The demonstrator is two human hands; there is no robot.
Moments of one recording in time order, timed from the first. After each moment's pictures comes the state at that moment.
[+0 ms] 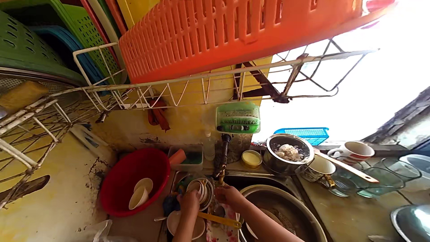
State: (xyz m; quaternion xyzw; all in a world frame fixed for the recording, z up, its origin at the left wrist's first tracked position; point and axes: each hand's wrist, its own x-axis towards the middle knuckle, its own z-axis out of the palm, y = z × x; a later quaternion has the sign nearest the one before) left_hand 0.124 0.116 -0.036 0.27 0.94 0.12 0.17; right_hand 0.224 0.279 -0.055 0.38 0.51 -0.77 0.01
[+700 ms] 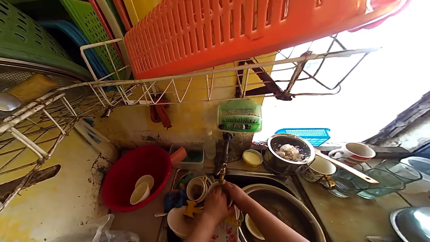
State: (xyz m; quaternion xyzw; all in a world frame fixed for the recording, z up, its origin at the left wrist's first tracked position) left_hand 0.181 0.164 -0.041 0.50 0.84 0.10 0.17; right_hand 0.239 0.293 -0.062 0.27 0.61 -0.74 0.00
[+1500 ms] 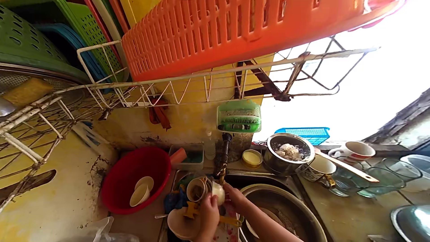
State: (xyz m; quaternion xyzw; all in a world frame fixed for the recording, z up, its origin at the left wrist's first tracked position) left_hand 0.198 0.131 -0.033 0.20 0.81 0.51 0.20; right_hand 0.236 0.275 -0.061 0.39 0.51 -0.77 0.00
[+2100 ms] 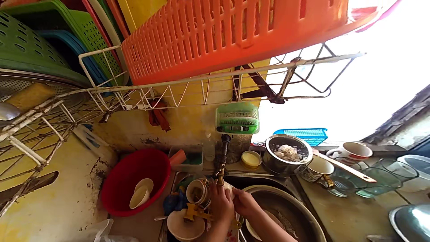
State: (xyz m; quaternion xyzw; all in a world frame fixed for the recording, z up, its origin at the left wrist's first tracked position) left_hand 0.211 0.193 -0.073 0.32 0.84 0.43 0.01; right_hand 0.255 0.277 -0.053 0.40 0.25 -0.86 -0.17
